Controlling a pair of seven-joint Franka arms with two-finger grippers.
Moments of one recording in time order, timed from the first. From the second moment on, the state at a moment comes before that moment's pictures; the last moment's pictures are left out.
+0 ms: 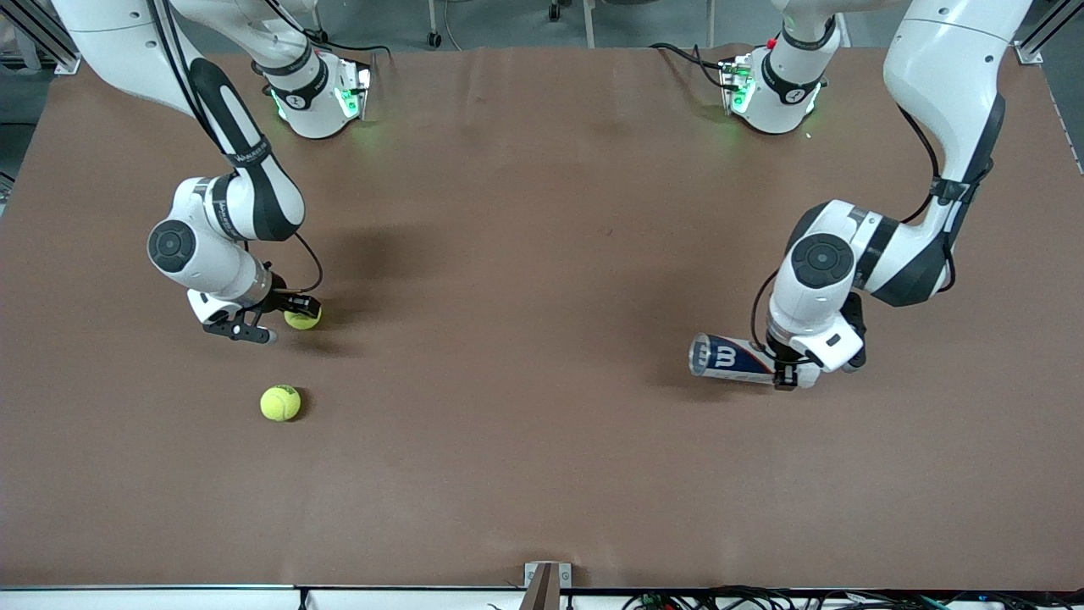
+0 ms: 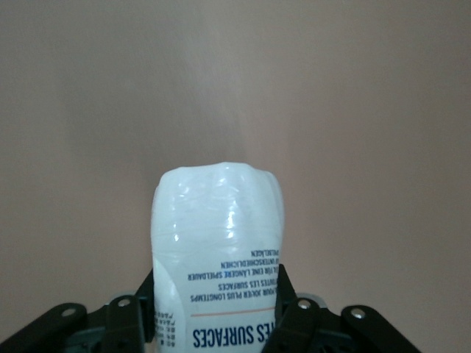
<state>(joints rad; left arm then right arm) 0.07 0.46 -0.38 -1.92 0.54 2.38 -2.04 0.08 0.30 -0.02 -2.27 0.09 2.47 0.21</state>
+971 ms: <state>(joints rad) 0.07 0.48 -0.48 -1.81 0.27 2.42 -1.96 0.16 0.27 -0.01 -1.80 0.10 1.91 0.57</state>
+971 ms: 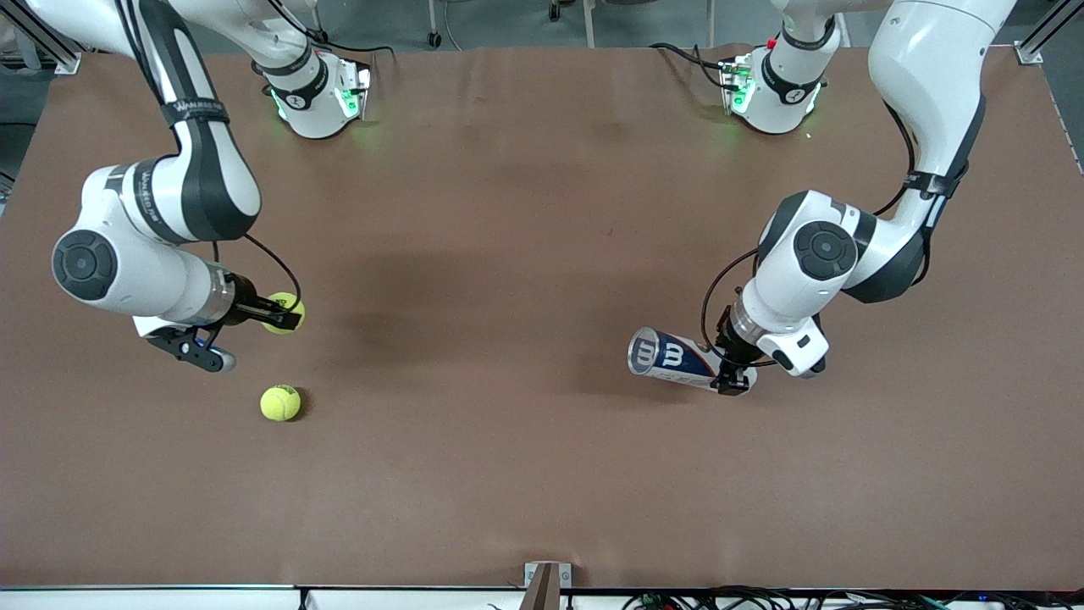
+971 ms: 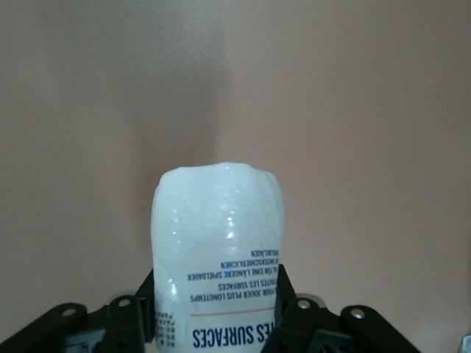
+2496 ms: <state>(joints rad) 0.06 0.66 -0.59 -1.78 -0.35 2.68 -1.65 0.51 0.54 -0.01 -1.25 0.35 2.01 1.48</state>
